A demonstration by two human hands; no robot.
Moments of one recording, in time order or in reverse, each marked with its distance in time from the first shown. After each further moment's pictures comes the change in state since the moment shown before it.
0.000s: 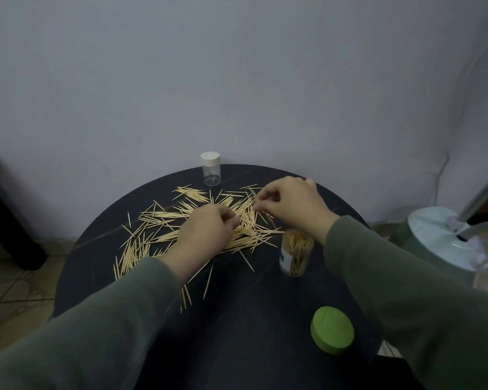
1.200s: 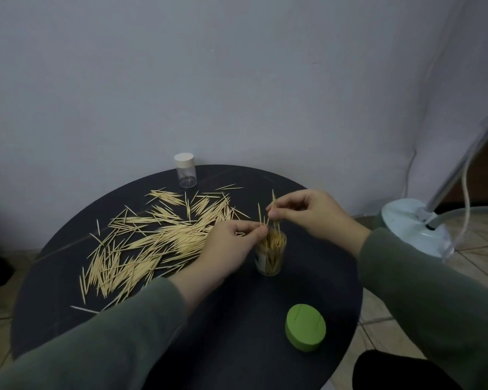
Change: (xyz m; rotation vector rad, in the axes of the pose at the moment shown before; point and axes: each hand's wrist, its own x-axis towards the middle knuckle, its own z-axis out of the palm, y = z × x) left_hand -0.029 0.046 0.038 -0.716 -0.237 0.096; right_hand -0.048 0.053 -0.032 0.557 -0.090 0.078
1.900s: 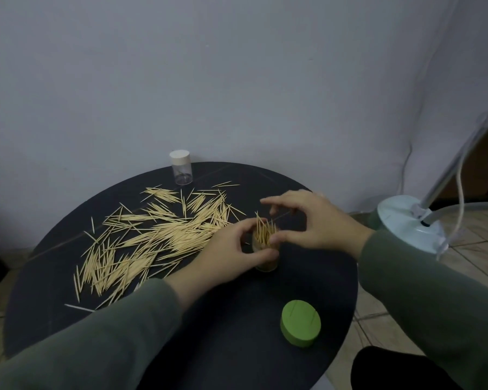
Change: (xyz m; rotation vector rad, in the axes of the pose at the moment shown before) left_hand 0.001 -0.017 -0.003 0.349 -0.187 0.258; right_hand -0.008 0.021 -0.009 -0.492 -0.128 -0.206
